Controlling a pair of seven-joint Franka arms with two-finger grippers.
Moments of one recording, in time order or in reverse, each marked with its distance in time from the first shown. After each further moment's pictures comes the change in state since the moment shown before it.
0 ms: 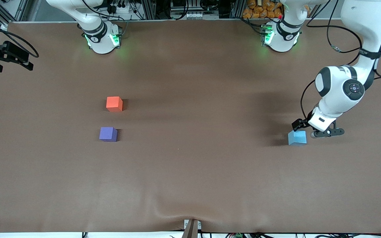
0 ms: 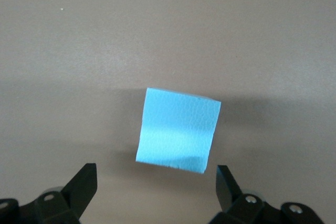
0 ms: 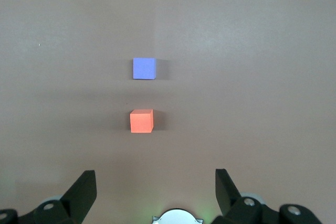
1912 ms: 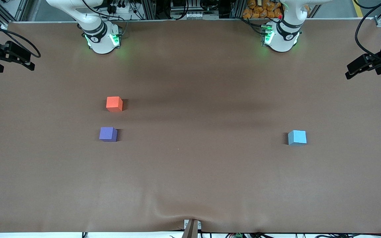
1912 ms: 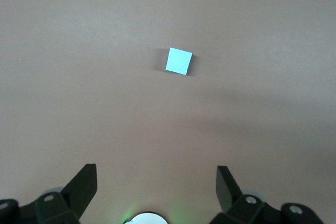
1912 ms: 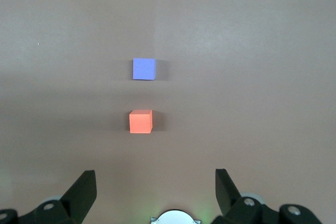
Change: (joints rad) left arm -0.024 -0.366 0.000 0.668 -0.001 -1.182 -0.072; right arm -0.001 0.000 0.016 0.000 -0.010 0.003 0.000
